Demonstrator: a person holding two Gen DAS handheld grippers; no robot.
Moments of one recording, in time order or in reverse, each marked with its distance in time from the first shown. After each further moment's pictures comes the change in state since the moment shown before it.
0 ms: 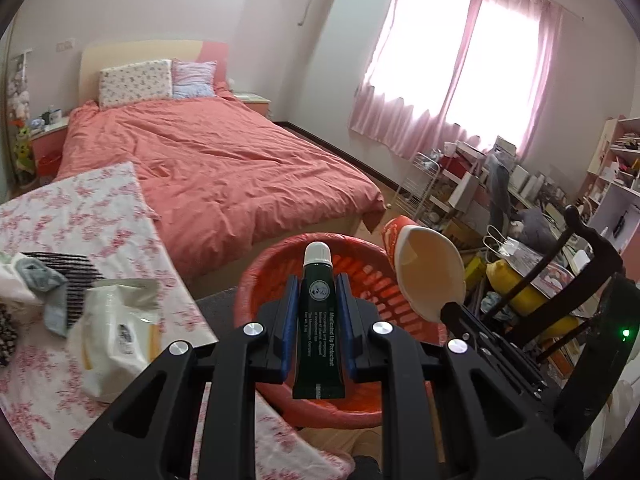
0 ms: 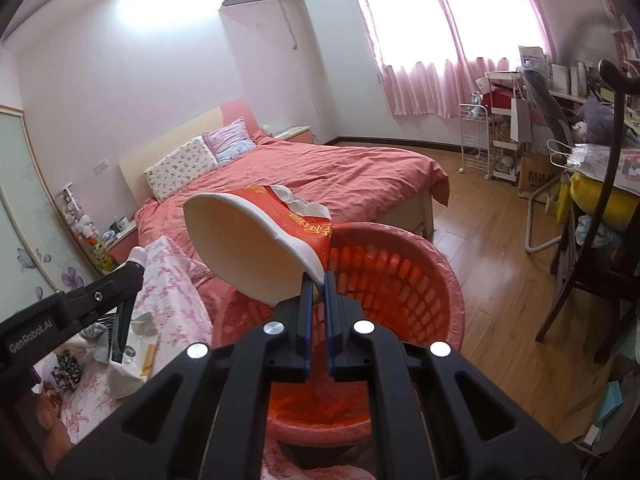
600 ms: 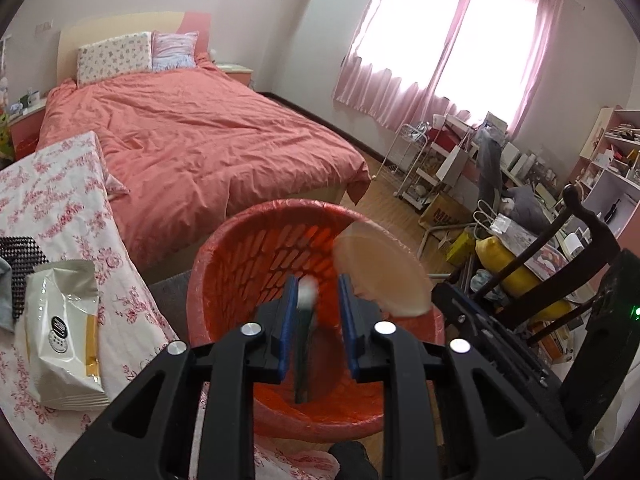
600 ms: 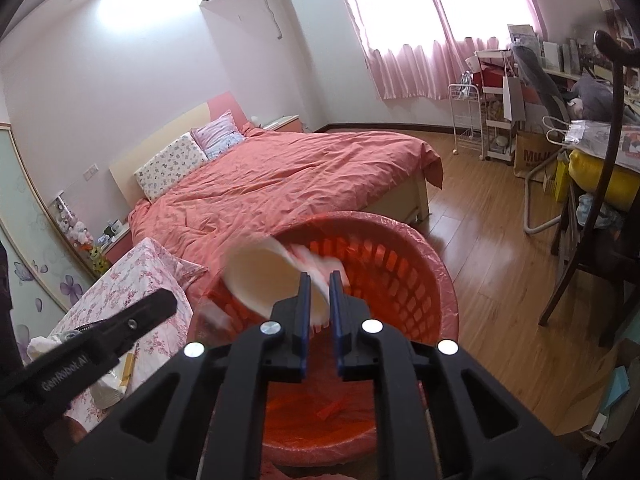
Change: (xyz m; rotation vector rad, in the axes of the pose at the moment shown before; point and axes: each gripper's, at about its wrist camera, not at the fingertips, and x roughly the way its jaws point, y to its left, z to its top) left arm 0.045 -0.011 -0.007 -0.002 0.110 -0.050; right arm 0.029 -0.025 0.003 0.054 0.048 -0.005
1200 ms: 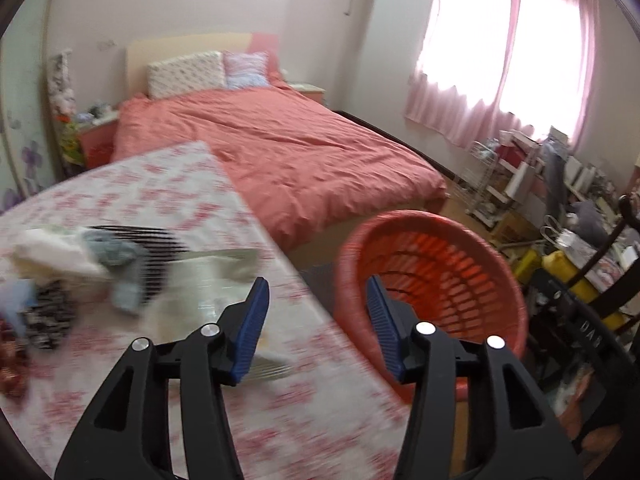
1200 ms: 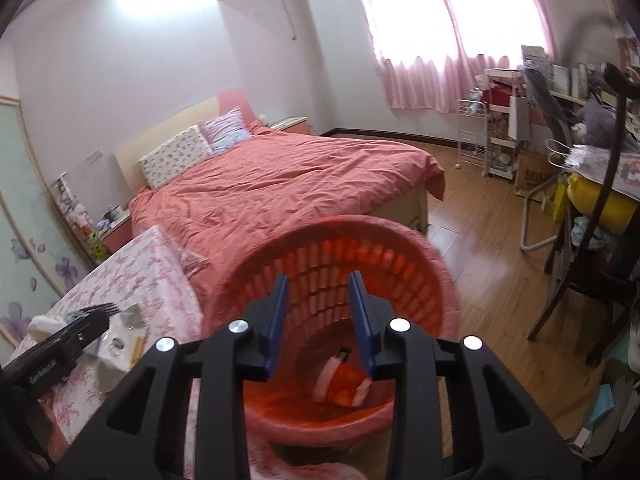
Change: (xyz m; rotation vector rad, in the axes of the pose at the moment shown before) left arm -0.081 0.063 -0.020 -0.021 -0.085 0.302; right arm -0.025 0.029 -0.003 -0.091 -0.013 -0.004
